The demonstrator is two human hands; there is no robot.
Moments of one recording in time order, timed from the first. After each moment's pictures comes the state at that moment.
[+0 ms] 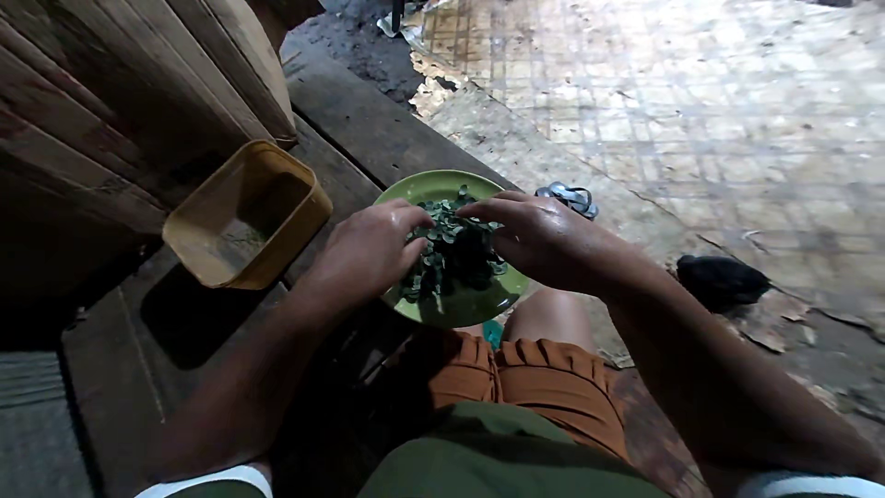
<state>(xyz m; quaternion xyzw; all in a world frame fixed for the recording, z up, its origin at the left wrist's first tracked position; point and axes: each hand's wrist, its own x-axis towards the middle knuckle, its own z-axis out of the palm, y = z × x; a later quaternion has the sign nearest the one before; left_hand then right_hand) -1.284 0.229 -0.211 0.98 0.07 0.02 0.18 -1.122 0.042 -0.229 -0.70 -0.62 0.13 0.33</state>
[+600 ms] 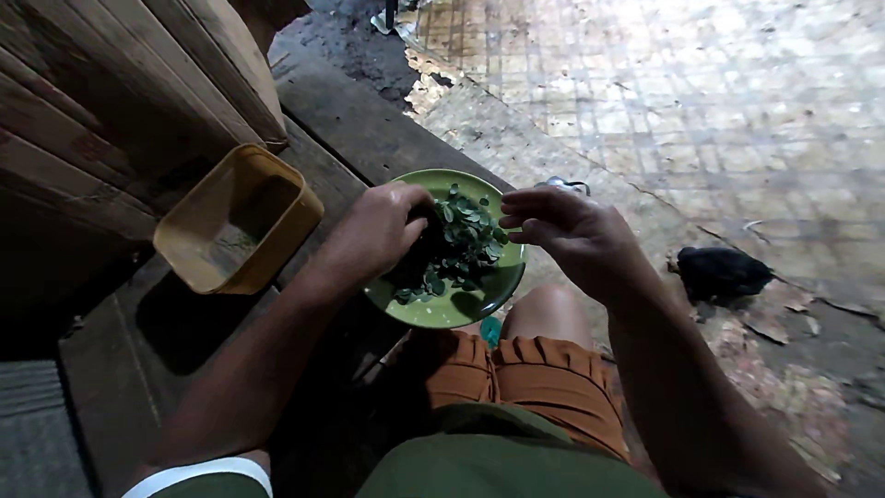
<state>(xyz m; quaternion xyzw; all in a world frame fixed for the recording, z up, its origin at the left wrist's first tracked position) -1.255 0.228 -0.215 0.97 0.06 0.07 0.21 -1.116 0.006 -0.260 -0.71 -0.40 0.19 0.54</state>
